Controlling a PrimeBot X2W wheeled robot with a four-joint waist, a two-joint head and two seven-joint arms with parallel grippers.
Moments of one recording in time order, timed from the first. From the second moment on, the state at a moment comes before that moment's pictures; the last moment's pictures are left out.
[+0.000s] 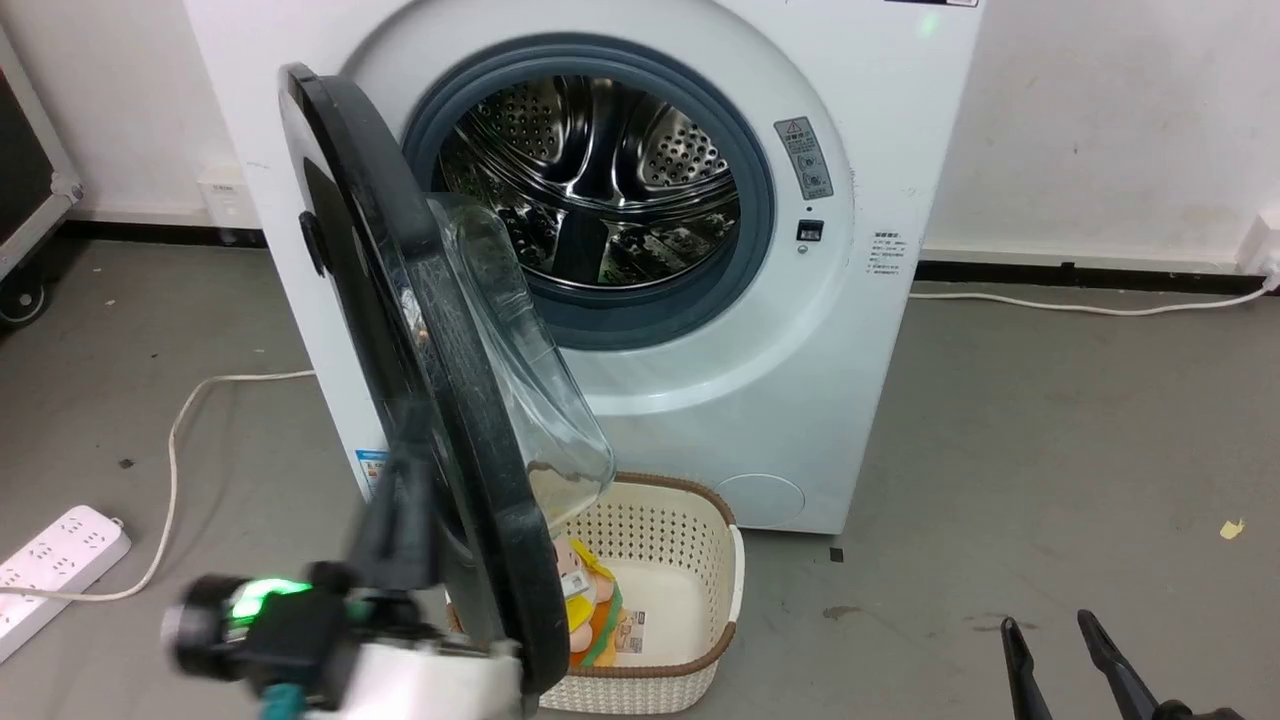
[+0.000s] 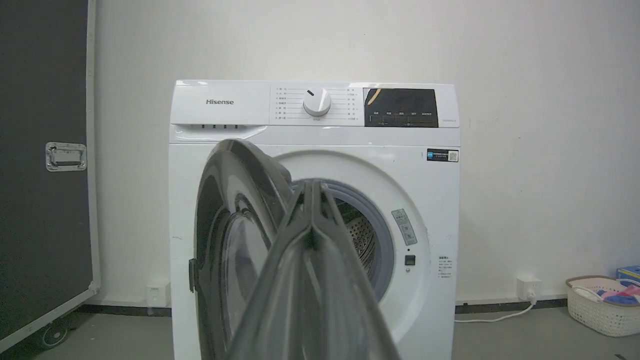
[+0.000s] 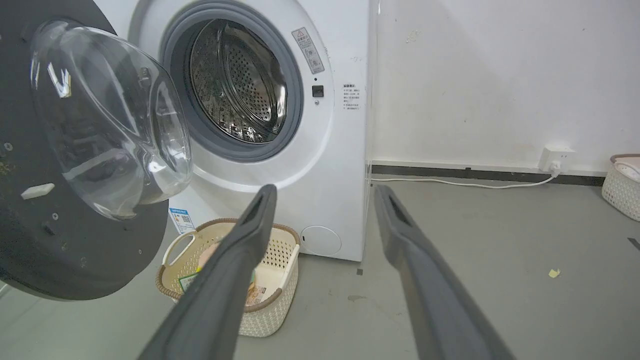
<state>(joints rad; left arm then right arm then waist) 0.01 0.05 -0.12 -0.28 -0.07 0.04 -0.23 0.22 -0.05 -0.06 0.04 0.11 0.13 -0.26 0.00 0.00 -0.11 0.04</state>
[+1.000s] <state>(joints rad) -0.03 0.05 -0.36 0.16 -0.18 0.07 -0.11 0.20 -0.05 -0.05 0.06 0.13 0.13 -0.26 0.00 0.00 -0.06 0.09</state>
